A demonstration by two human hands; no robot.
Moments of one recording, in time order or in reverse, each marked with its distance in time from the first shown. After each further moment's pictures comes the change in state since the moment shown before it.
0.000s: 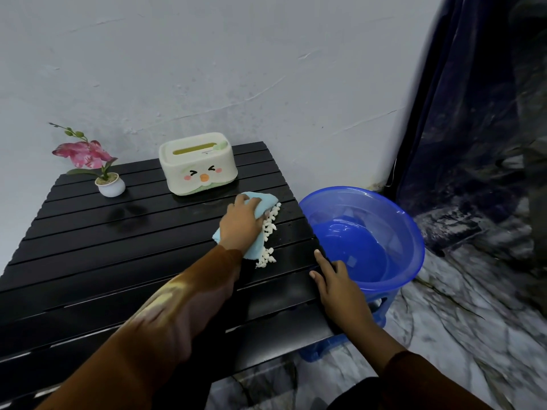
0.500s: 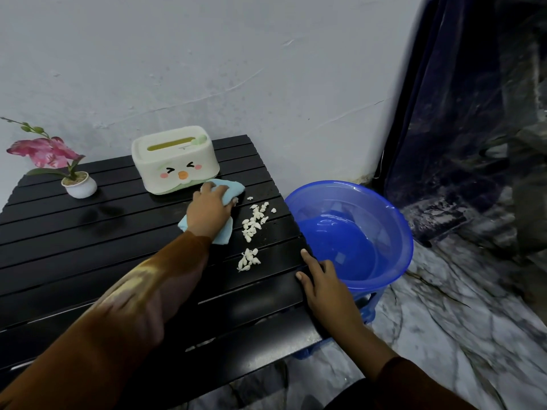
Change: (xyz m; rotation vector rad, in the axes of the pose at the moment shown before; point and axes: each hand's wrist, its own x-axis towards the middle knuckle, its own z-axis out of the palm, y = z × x) left_hand 0.040 -0.028 0.002 0.061 0.023 -0.075; right_hand 0.002 0.004 0.002 0.082 0.020 0.000
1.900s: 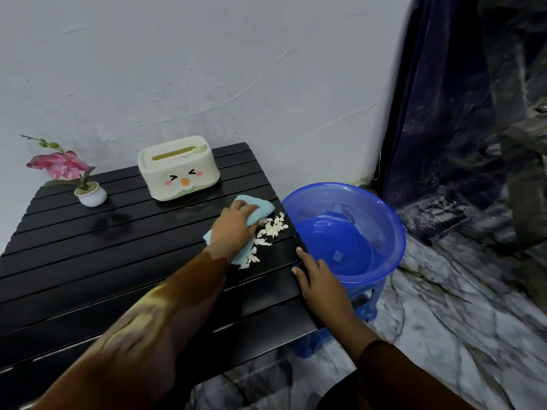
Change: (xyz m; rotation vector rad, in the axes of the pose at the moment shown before) left_hand -0.042 0.036 0.008 -0.028 -0.084 0.188; right_hand -0.002 -0.001 -0.003 0.062 -0.017 0.034
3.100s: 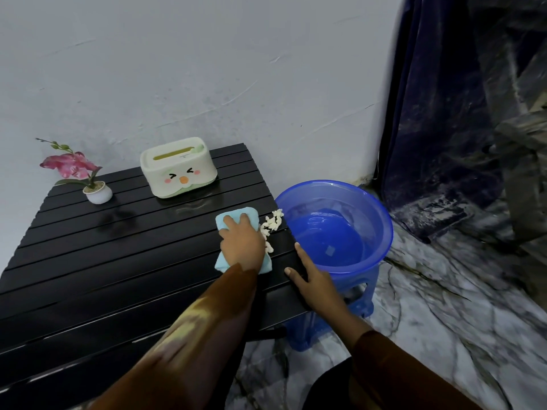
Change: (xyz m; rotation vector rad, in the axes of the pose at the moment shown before) left_hand -0.047 0.072 0.016 0.043 0.060 -0.485; right_hand -0.015 0.016 -0.013 0.348 -0.153 0.017
